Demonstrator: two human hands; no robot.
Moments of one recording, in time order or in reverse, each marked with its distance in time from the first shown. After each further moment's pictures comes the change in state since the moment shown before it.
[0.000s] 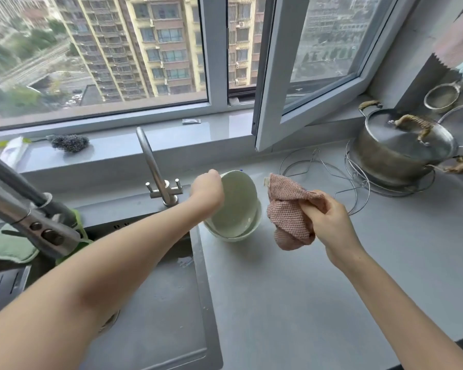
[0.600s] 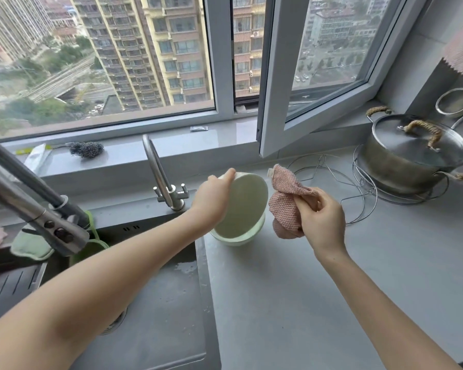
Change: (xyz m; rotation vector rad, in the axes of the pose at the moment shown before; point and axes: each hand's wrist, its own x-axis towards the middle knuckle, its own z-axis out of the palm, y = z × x) left_hand -0.031 0.005 -0.004 0.080 0.198 0.196; right_hand 0.014 0.009 0.011 -0.269 0.263 -0.166
